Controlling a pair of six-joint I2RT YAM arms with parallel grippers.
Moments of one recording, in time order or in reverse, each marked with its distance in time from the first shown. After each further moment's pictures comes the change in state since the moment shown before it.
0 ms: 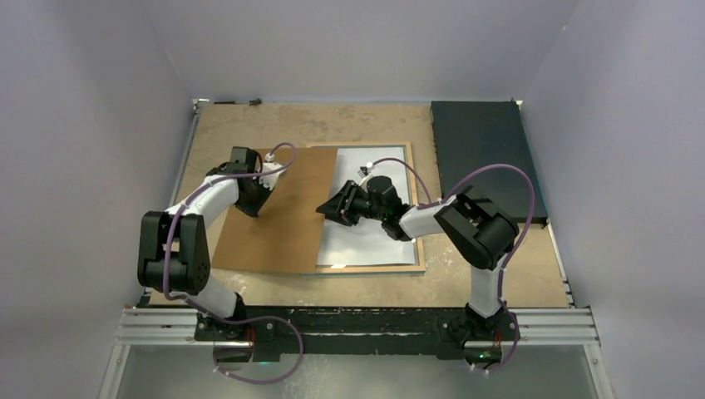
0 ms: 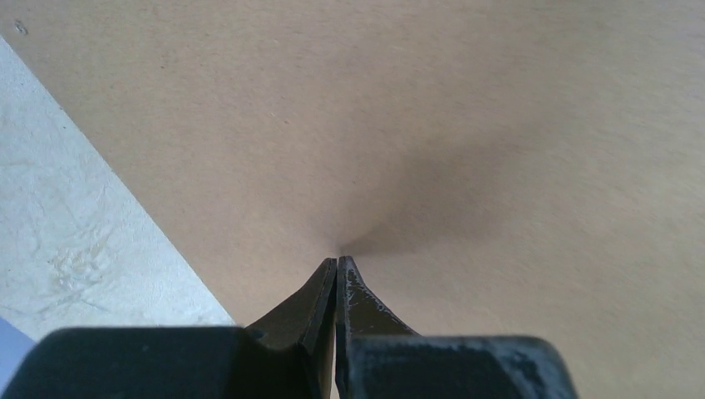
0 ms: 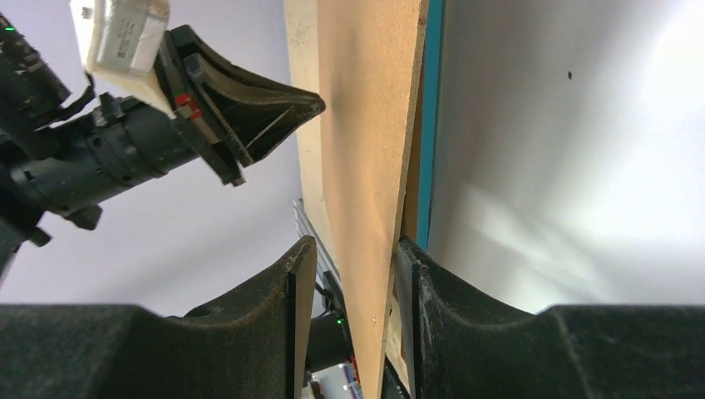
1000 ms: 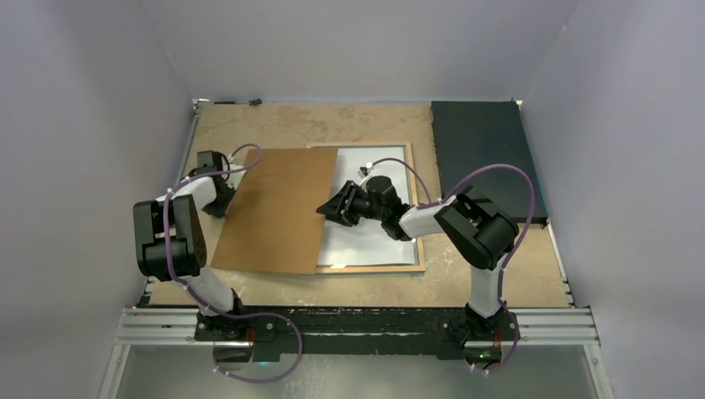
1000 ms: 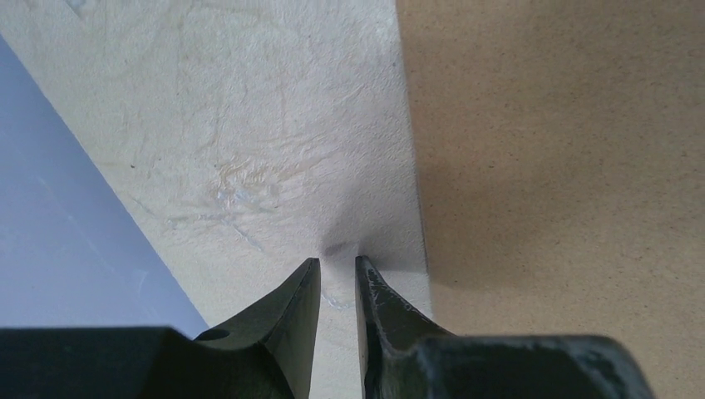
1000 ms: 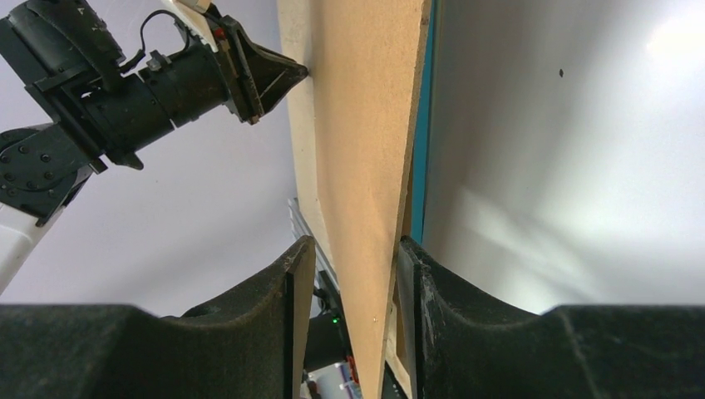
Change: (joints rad) left arm 0.257 0.109 -0.008 0.139 -0.203 0.109; right arm 0.000 0.000 0.002 -0.011 0.002 -0.008
